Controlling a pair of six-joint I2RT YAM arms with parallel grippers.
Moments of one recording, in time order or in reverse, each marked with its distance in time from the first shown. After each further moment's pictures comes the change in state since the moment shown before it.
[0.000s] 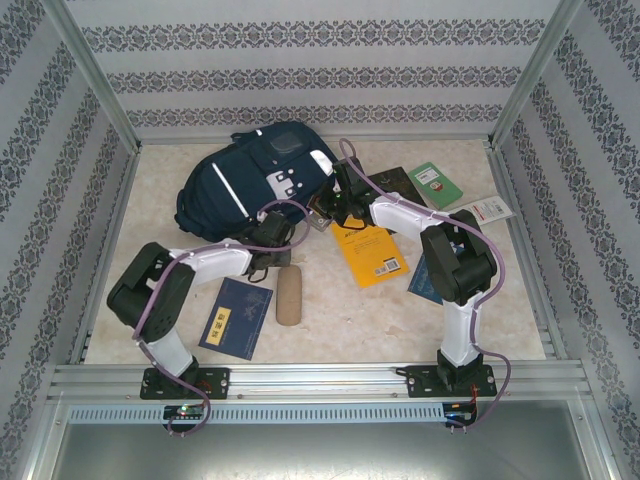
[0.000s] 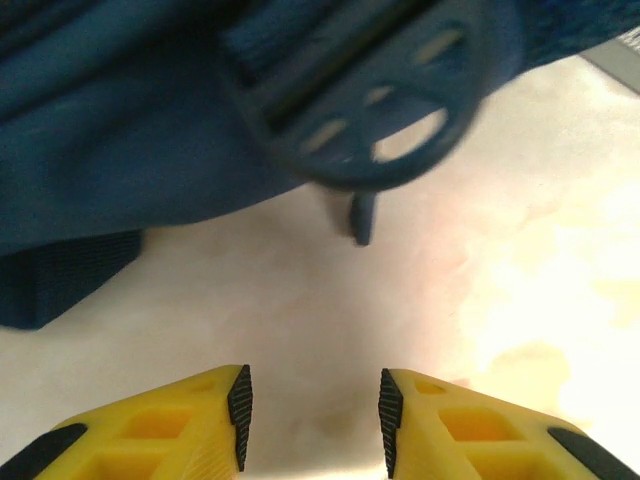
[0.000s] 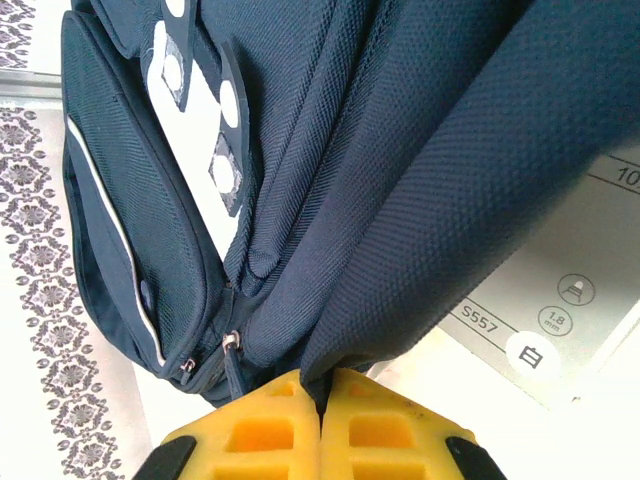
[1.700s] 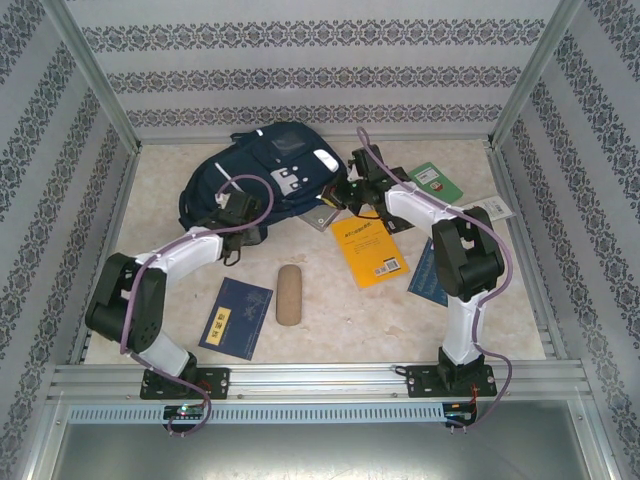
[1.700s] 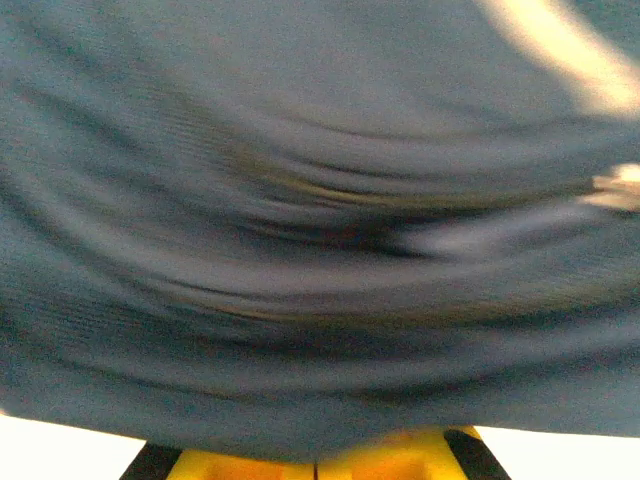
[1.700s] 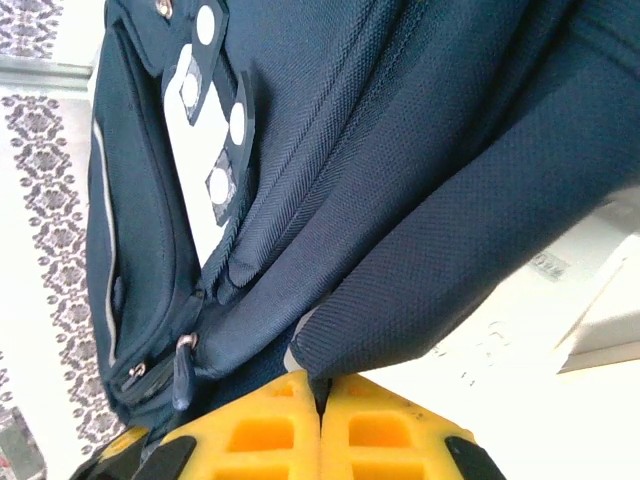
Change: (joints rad) left arm 0.253 -0.150 0.023 -0.137 -0.071 -0.024; right arm -0.133 -0.003 0.063 -0.097 -0.120 -0.142
